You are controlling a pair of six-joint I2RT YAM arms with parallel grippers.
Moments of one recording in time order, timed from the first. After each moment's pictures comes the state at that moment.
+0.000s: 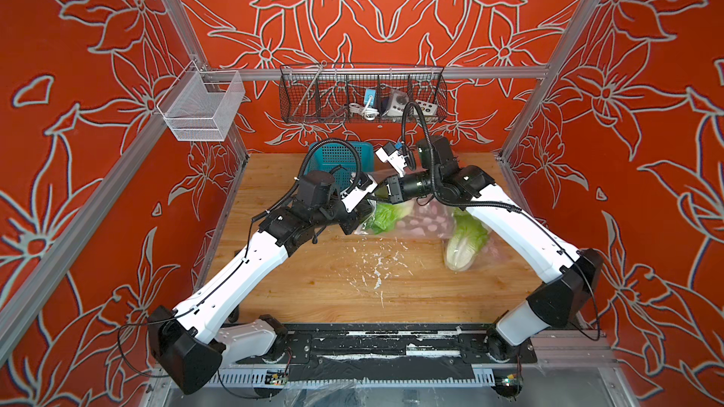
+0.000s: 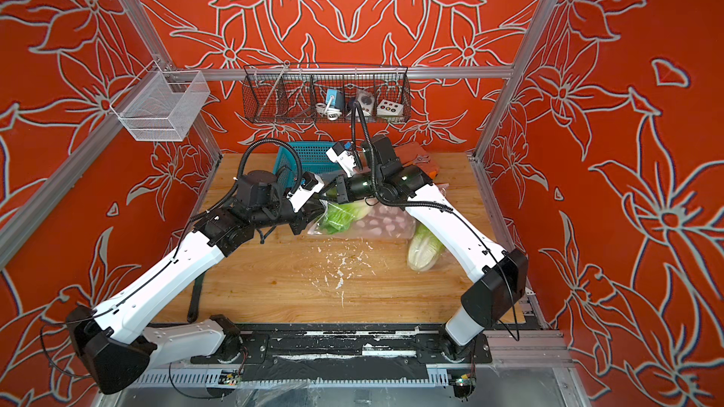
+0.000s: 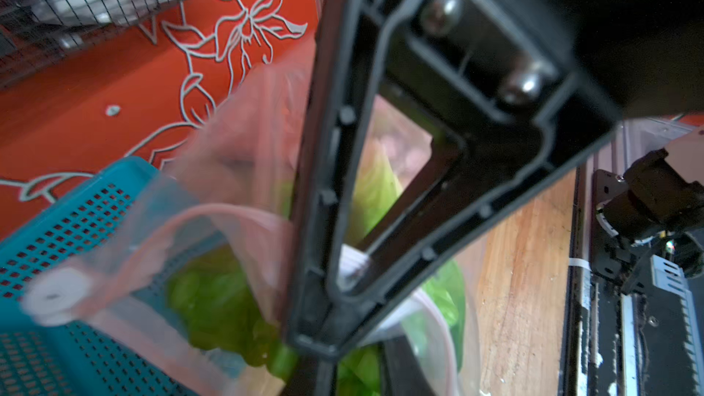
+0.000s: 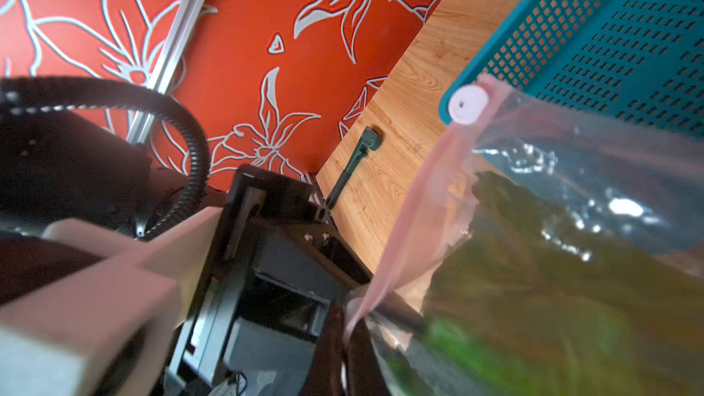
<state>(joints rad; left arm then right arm) -0.52 1.18 1.17 -0.45 0.39 0.24 0.64 1.59 1.64 -0.63 -0.81 0.45</state>
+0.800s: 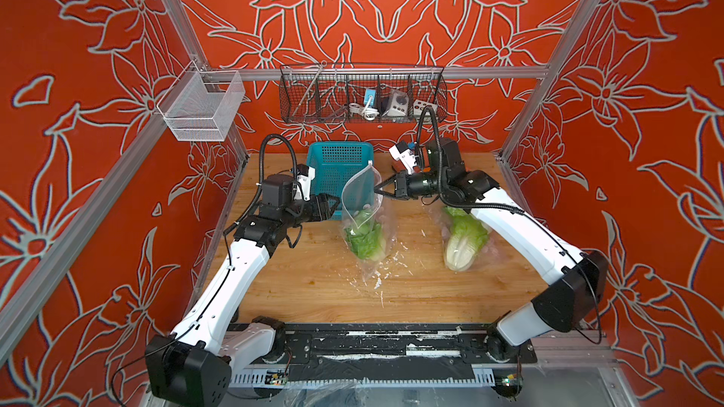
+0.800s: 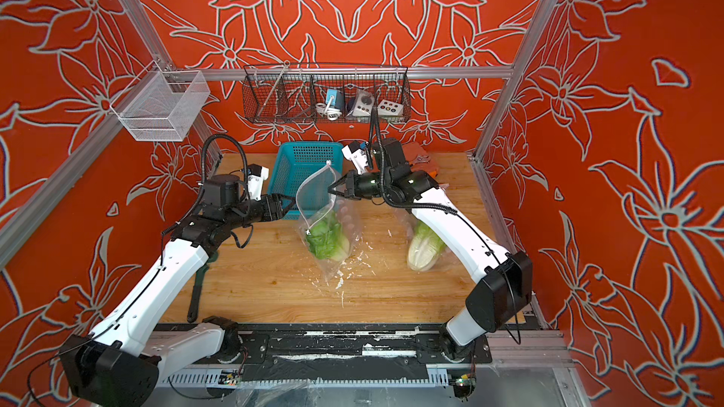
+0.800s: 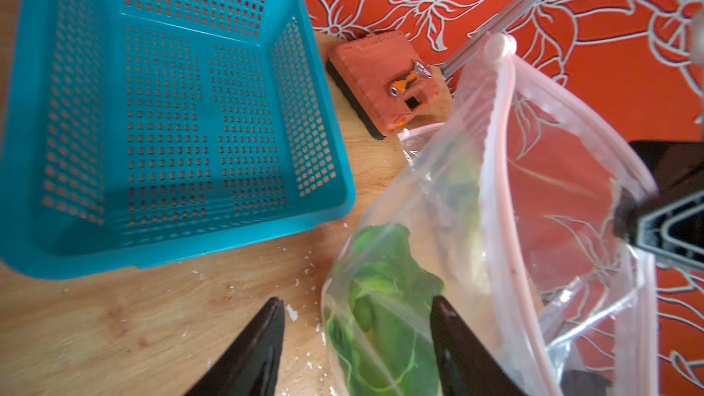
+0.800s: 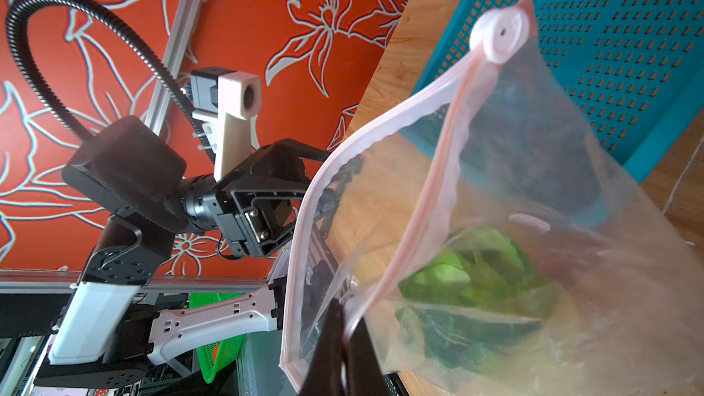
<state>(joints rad) -0.17 1.08 1.01 -0.45 0.48 -0.44 0.58 1.55 1.54 -0.53 -0.76 0.58</state>
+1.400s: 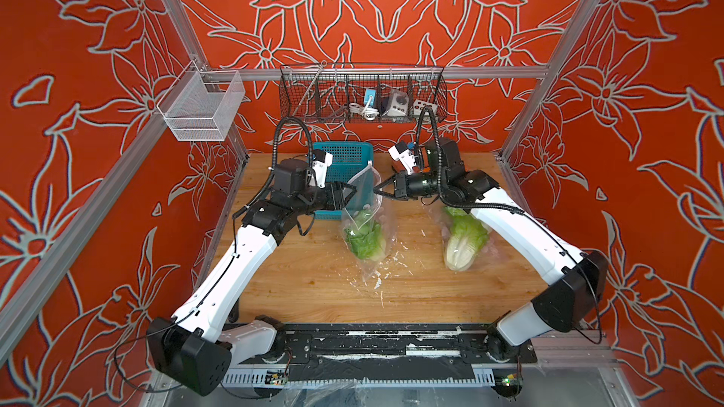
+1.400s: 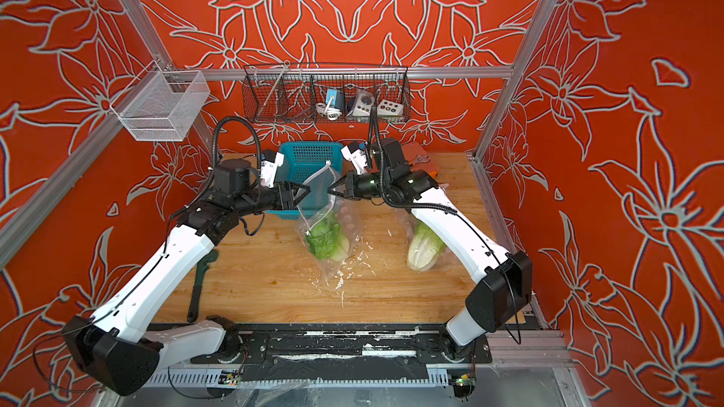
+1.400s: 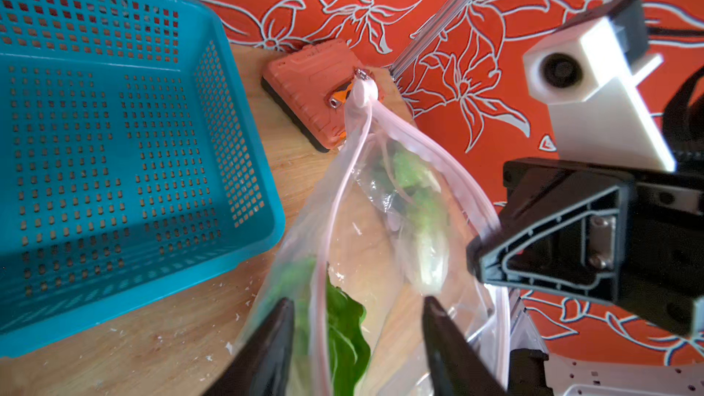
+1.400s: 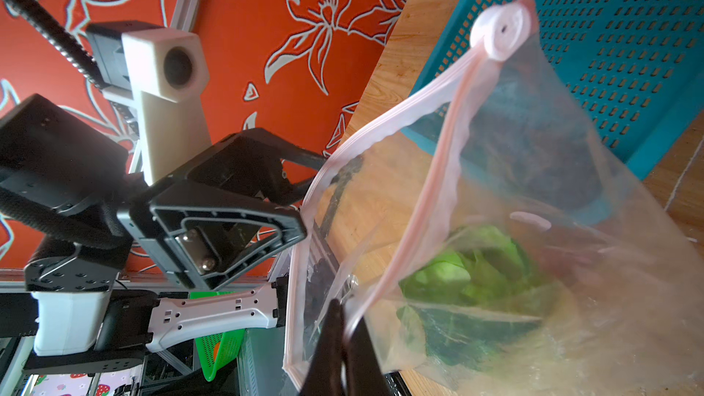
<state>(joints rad) -0.34 1.21 1.24 -0.51 0.42 -0.41 0.59 1.55 1.55 -0.56 -0.75 0.58</state>
